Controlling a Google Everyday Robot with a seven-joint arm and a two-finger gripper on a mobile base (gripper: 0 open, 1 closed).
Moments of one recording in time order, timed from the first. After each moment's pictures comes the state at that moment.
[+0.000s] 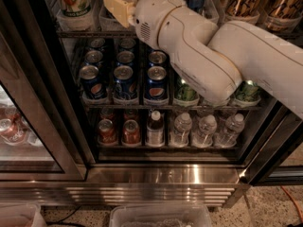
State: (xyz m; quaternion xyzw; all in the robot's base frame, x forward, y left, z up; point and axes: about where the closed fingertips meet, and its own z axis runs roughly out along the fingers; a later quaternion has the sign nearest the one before) arm 0.591 0.058 1.087 -0.27 0.58 0.24 0.73
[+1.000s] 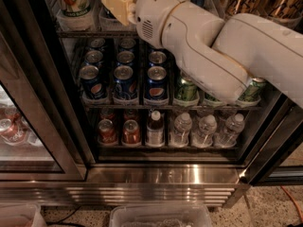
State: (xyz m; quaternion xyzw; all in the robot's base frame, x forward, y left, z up) arm 0.570 0.062 1.098 -0.30 0.57 0.25 0.72
